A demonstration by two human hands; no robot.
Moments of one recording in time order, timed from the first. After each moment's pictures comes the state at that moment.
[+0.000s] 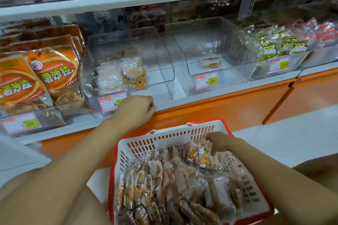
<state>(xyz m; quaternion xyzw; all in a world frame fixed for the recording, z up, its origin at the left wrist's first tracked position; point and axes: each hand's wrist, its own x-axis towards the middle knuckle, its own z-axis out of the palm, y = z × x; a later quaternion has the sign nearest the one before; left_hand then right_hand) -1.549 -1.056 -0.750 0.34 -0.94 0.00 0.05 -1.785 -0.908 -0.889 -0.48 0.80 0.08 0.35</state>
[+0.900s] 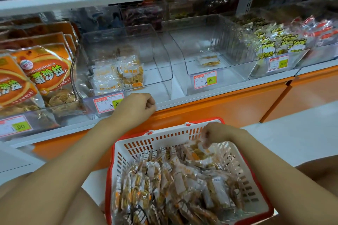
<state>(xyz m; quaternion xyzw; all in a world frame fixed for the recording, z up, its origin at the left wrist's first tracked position) -1.555 -1.058 -0.749 0.36 -0.91 -0.17 0.09 -1.794 -0.920 -0.861 -0.54 0.75 0.01 0.38</state>
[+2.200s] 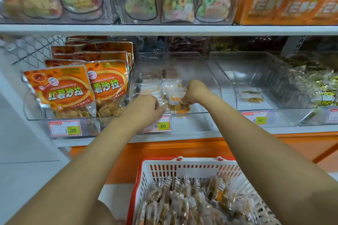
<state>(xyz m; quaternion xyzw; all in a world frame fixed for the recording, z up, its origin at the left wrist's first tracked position) -1.497 -1.129 -0.715 0.45 -0.88 -0.11 0.12 -1.682 -1.128 -0.702 -0.53 0.82 -0.13 0.17</state>
